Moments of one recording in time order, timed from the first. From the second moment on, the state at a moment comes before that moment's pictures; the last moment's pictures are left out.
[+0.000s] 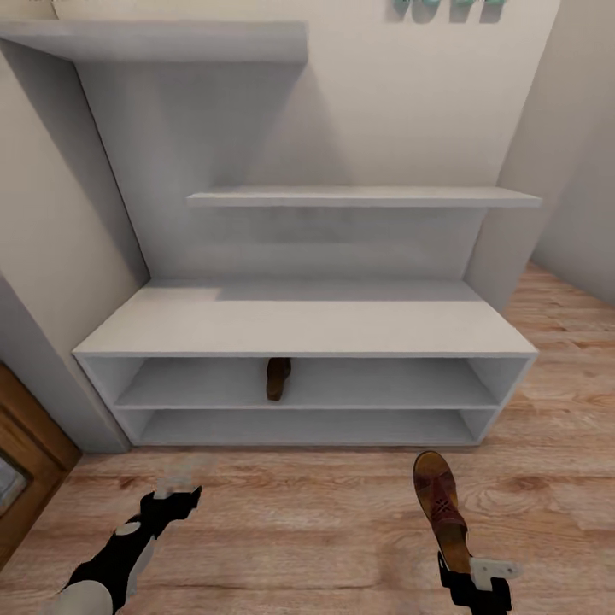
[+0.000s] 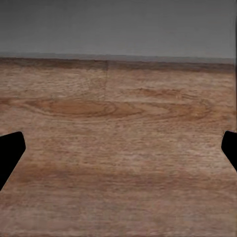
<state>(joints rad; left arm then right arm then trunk) -0.57 0.08 0.38 -0.38 -0.29 -0.09 -0.16 -0.36 -0.11 -0.21 -0.21 0.17 -0.58 -0.06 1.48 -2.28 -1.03</state>
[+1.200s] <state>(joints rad) -0.30 0.21 0.41 -0.35 -0.11 -0.25 -0.41 -0.36 -0.08 -0.21 -0.14 0.18 -0.58 -0.05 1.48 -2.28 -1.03</state>
